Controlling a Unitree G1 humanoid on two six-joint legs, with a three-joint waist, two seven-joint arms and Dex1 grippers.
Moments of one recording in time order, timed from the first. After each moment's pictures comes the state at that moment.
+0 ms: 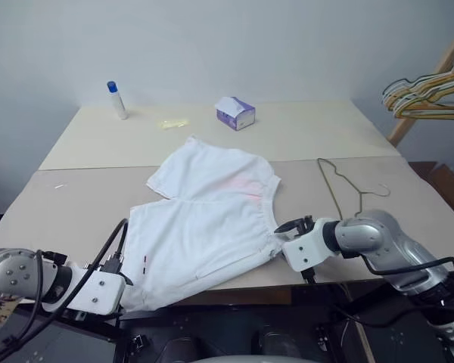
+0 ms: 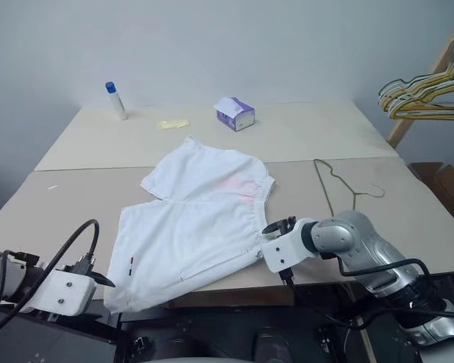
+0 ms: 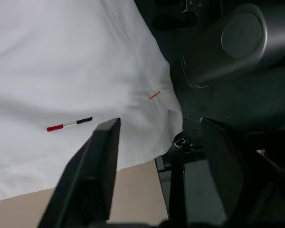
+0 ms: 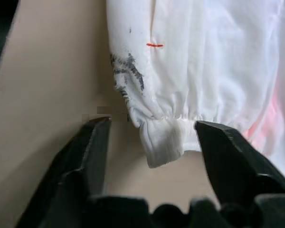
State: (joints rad) left arm 0.39 1.25 0.28 -0.49 -0.12 0.04 -1.38; right arm -0.30 -0.93 0.35 -0.32 -0.26 -0.04 1.12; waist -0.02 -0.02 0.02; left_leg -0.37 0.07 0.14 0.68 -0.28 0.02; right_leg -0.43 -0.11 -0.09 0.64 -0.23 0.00
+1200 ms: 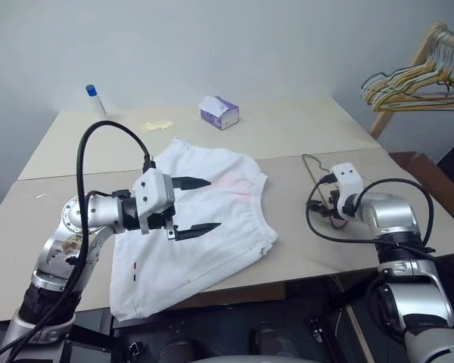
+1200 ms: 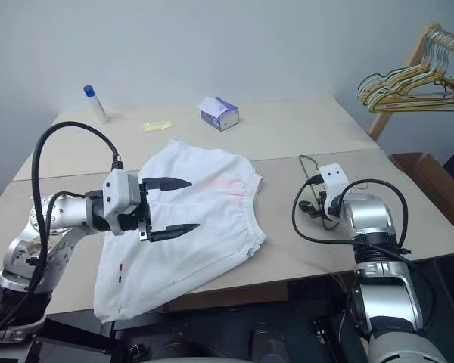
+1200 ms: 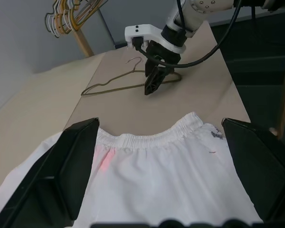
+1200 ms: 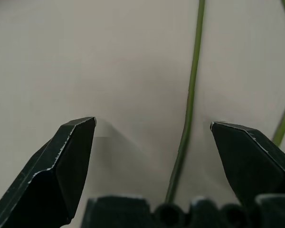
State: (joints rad) left arm -0.29 0.71 -0.02 -0.38 -0.42 0.31 -1.04; right arm -0.67 -0.52 -0.04 0.52 0.02 0.88 0.54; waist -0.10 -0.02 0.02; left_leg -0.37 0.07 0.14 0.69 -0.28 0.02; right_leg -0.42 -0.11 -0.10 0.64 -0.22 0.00
